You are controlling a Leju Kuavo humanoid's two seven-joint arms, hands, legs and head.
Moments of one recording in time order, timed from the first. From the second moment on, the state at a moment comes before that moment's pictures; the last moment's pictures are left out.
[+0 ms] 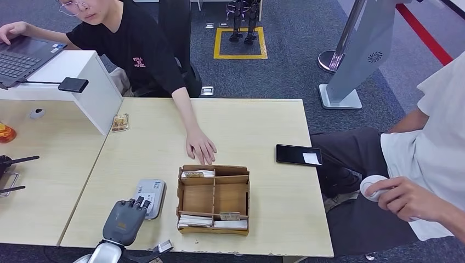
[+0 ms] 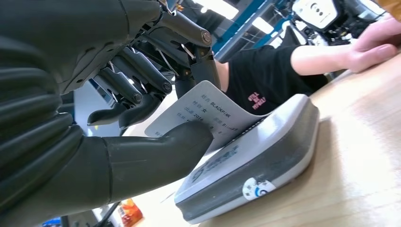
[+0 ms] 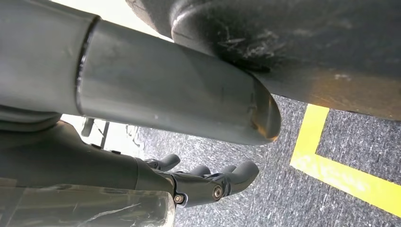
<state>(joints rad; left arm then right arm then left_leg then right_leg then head) -0.06 0.51 -0.79 -1.31 -1.57 0.24 0.50 0.00 0.28 -1.22 -0.26 1.57 0.06 0.12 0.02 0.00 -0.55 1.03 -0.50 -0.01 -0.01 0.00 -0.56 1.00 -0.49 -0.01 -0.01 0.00</state>
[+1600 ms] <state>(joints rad) -0.30 0.45 -0.96 -1.31 -1.57 0.45 0.63 0.01 0.29 -1.25 -0.29 1.57 0.06 0.10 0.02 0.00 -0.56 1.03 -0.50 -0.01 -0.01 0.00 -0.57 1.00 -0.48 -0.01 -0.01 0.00</state>
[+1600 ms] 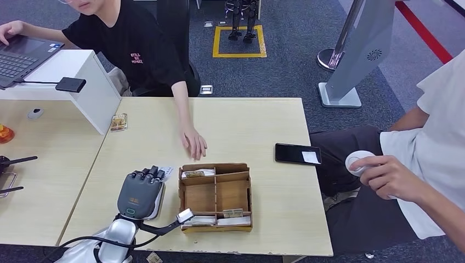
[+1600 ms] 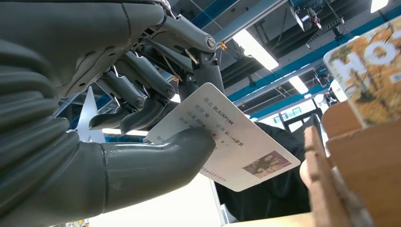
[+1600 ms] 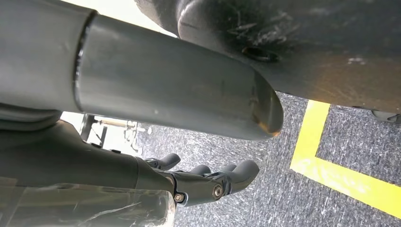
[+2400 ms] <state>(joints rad) -0.41 0.27 -0.75 -1.20 -1.57 0.47 0.46 0.00 0.28 -1.21 -0.28 1.57 0.03 0.10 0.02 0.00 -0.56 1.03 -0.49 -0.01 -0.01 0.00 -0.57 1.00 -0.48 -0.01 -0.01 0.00</state>
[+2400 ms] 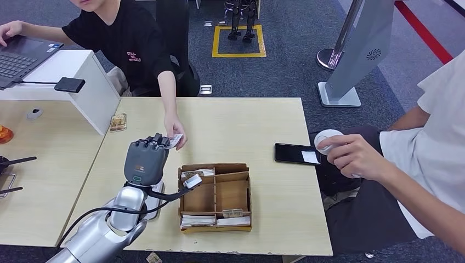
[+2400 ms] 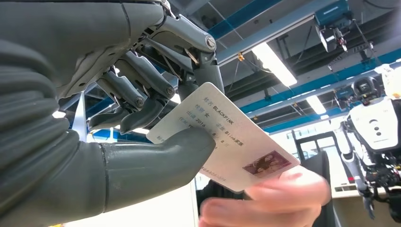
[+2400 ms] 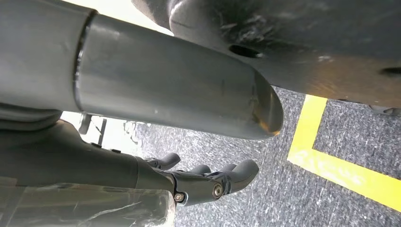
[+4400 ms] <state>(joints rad) 0.20 0.09 -0.49 -1.88 0.05 0.11 -0.32 0.01 0.29 -1.27 -0.31 1.54 0.08 0.08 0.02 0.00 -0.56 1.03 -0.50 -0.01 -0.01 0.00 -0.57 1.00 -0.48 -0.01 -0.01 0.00</state>
